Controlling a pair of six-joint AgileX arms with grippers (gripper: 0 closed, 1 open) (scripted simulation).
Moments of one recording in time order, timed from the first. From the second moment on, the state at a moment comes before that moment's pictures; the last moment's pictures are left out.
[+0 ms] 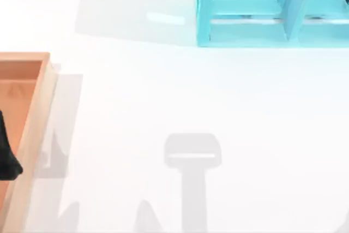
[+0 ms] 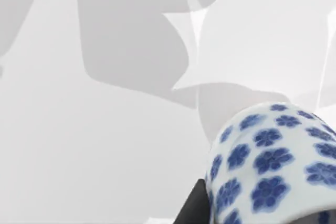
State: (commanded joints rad) left arm 0.00 0.00 0.00 0.00 0.00 0.00; right arm -0.68 1.91 1.24 -0.90 0.00 -0.66
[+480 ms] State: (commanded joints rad) left arm 0.00 0.00 0.00 0.00 0.00 0.00; right arm -0.68 1.91 1.24 -0.90 0.00 -0.66
